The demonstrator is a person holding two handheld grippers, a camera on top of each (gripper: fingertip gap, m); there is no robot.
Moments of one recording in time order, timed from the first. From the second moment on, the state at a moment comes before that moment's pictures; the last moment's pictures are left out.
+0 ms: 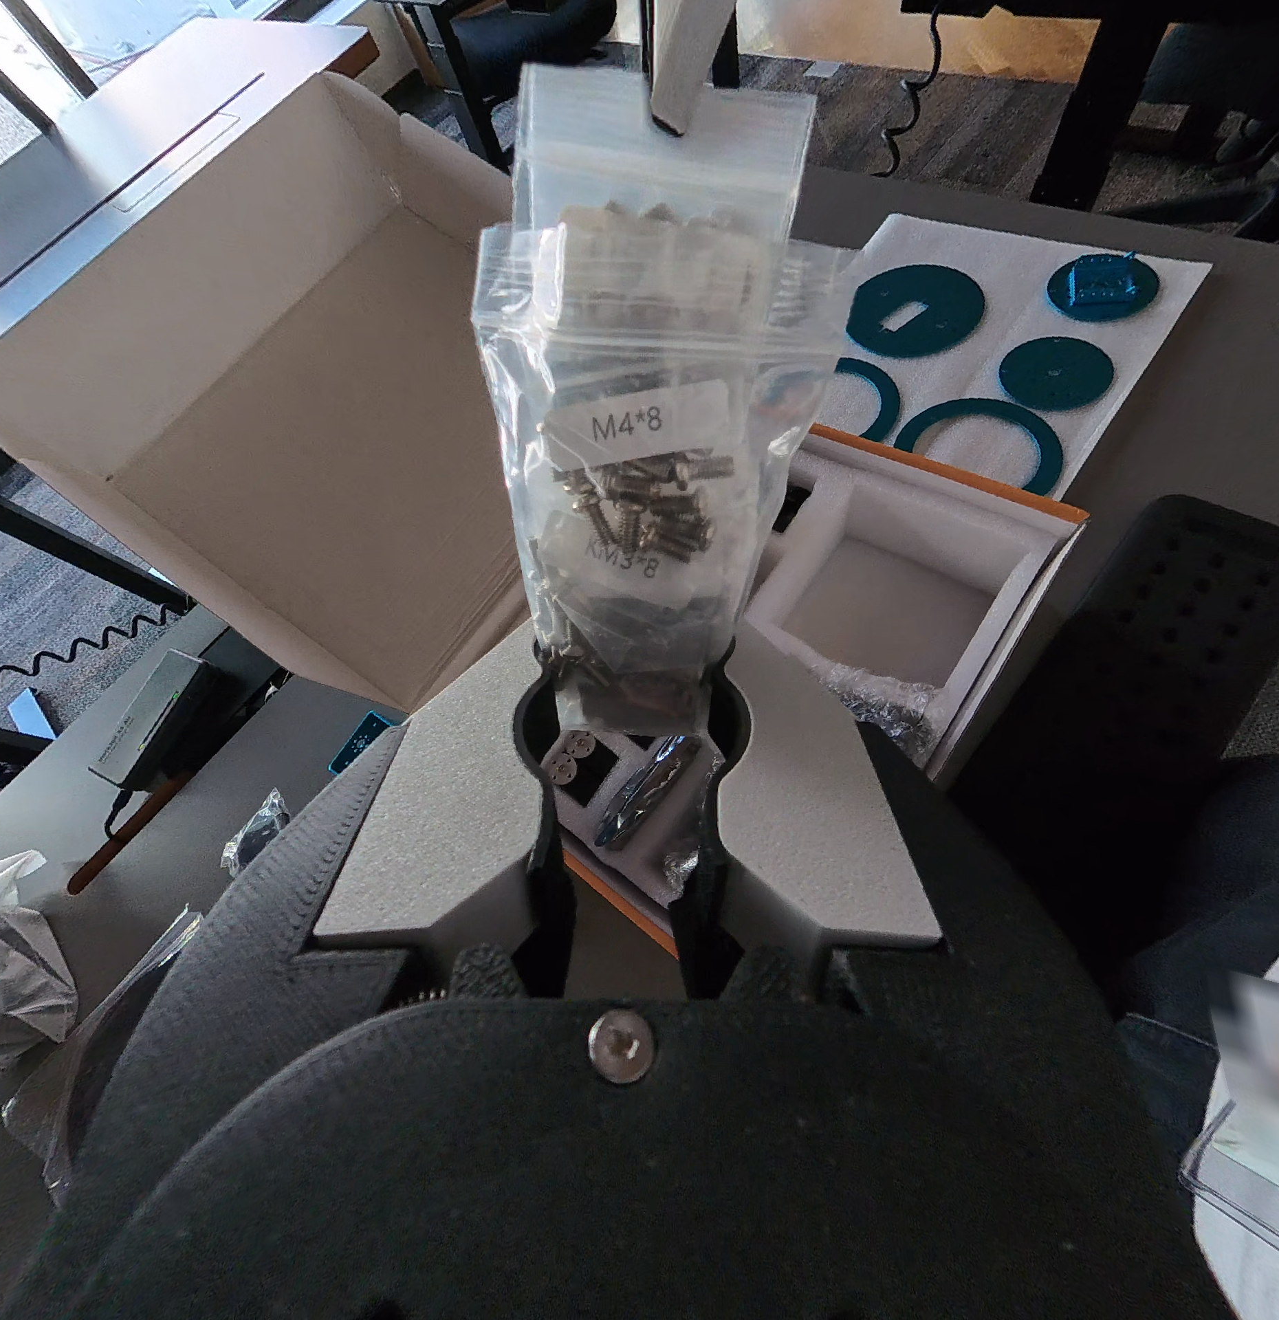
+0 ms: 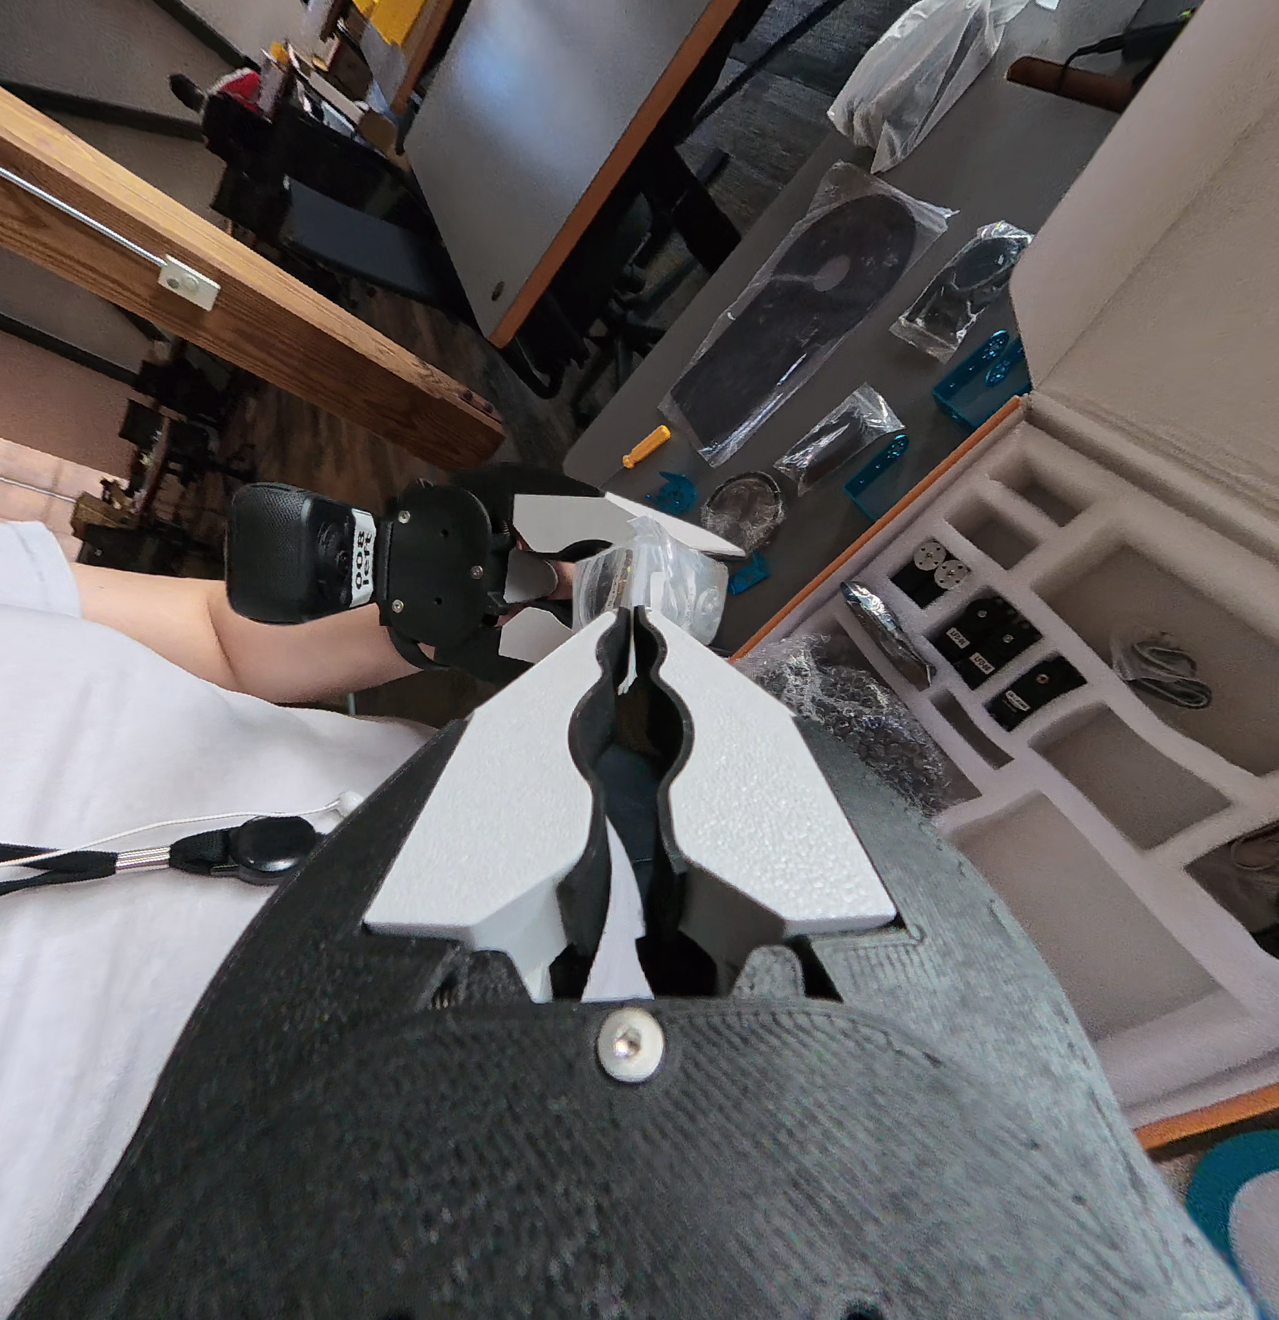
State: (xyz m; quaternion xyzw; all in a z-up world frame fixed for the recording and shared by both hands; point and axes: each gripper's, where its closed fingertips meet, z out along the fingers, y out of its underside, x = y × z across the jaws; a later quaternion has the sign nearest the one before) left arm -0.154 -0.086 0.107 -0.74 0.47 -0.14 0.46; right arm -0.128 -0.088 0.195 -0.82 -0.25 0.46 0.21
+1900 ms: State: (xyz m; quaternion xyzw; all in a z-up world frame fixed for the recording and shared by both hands) left arm -0.115 -0.112 0.102 -0.71 0.17 -0.67 0.13; right arm -0.072 -0.098 0.116 -0.62 0.18 0.73 0.22
